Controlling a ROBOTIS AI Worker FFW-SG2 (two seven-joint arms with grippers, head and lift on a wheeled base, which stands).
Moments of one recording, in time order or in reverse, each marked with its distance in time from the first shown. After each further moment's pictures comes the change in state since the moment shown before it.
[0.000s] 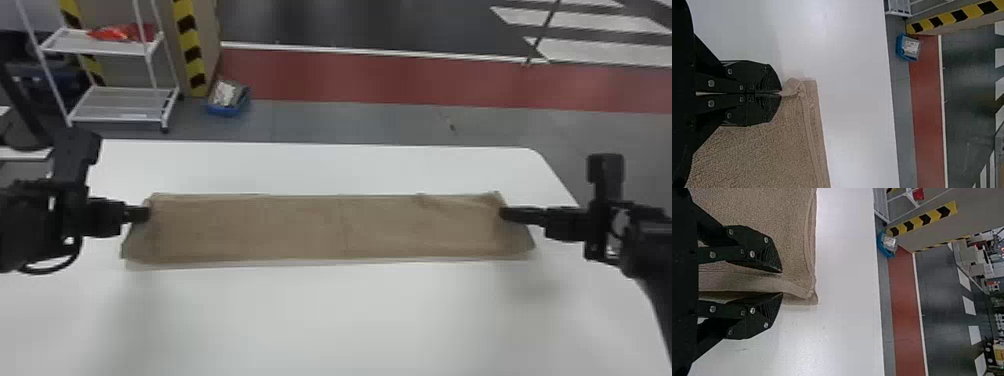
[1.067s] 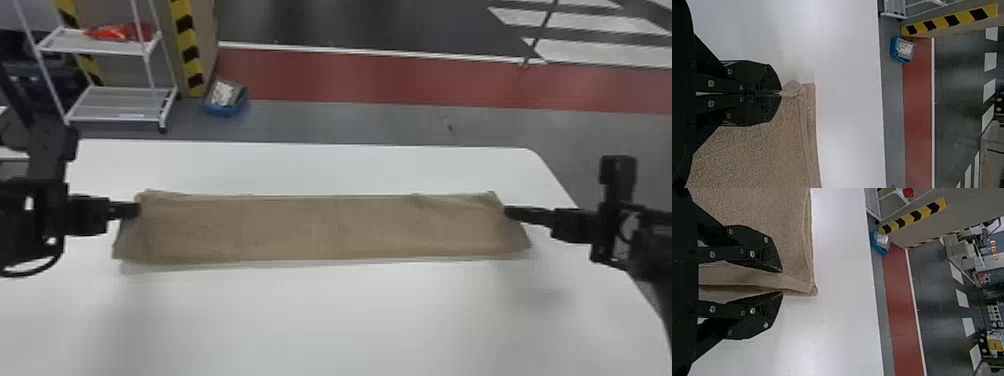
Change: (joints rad) left arm 0.047 0.004 0.077 -0.077 0.029 0.020 -0.012; right arm 0.035 0.009 -0.061 -0.066 -0.025 0.041 -0.004
